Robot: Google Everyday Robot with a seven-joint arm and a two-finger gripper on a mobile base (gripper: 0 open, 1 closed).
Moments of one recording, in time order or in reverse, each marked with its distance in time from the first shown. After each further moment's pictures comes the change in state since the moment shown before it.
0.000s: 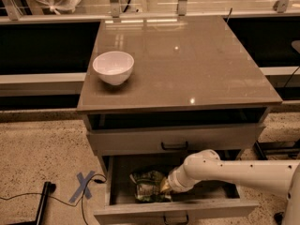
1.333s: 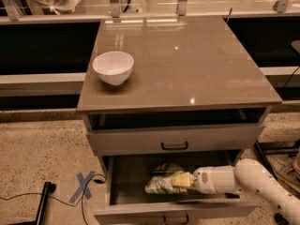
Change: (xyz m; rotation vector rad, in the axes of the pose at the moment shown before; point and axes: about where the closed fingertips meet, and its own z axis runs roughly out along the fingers) arm -0.013 -0.029 -0.132 0.524 0.206 -0.095
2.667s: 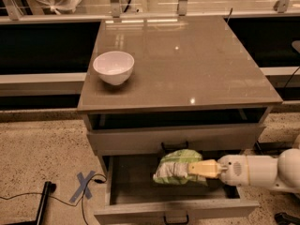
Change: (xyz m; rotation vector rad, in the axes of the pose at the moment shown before) arm 0.012 -0.107 -0.112 0.215 0.079 -0.135
